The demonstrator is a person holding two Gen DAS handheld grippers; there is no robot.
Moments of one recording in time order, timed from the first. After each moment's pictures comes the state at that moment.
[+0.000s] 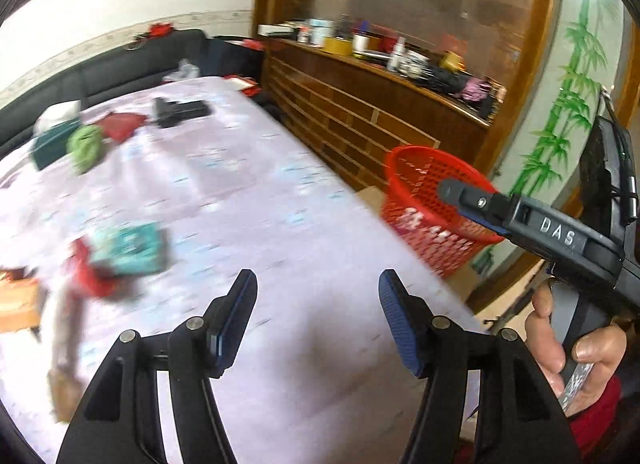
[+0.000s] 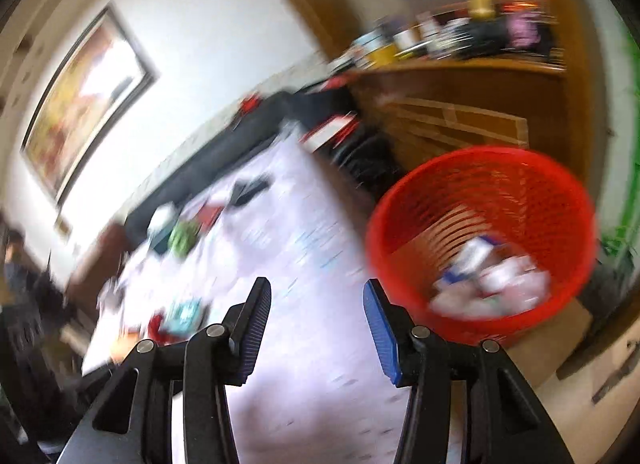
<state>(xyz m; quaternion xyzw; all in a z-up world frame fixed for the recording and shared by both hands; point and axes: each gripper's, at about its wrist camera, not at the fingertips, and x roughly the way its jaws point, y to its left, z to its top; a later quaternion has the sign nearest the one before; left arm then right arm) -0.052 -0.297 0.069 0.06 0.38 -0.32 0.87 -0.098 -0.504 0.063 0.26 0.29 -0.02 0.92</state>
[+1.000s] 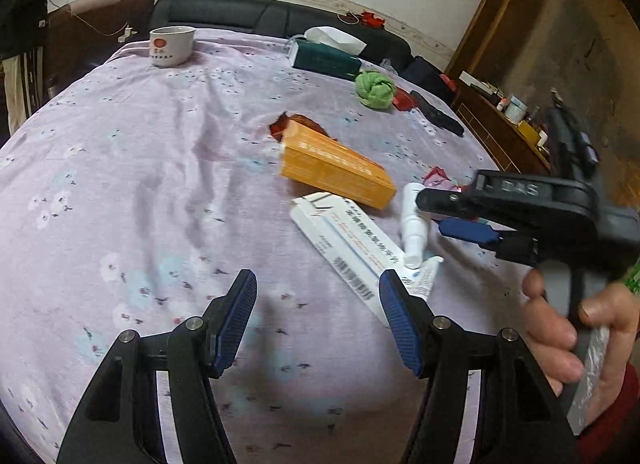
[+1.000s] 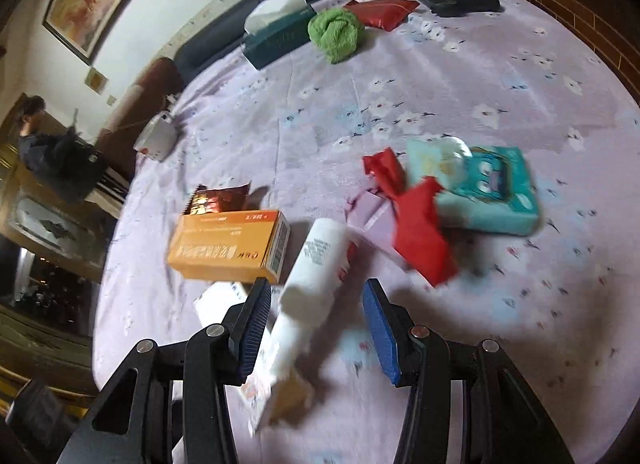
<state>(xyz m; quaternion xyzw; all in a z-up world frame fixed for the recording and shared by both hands) -0.053 -0.002 0.019 -0.13 0.41 -0.08 0.90 0.072 -0.206 0.014 0.20 0.51 0.13 0.83</state>
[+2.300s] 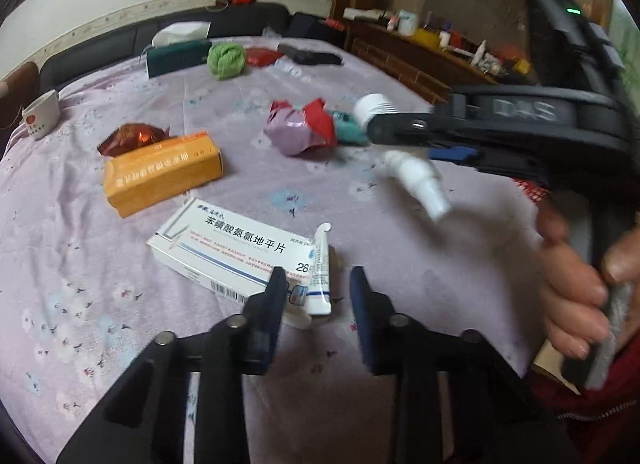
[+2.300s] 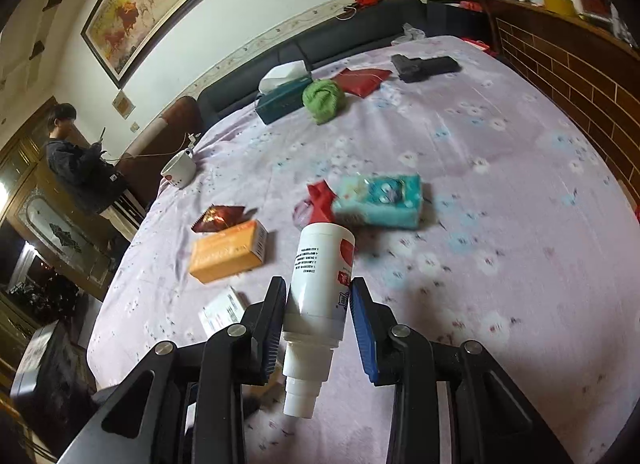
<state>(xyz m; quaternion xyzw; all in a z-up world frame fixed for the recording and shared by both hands) -0.071 -0.115 0.013 0.03 0.42 -0.23 0.88 -0.017 -0.284 0.042 0.19 0.41 0.15 0.88</state>
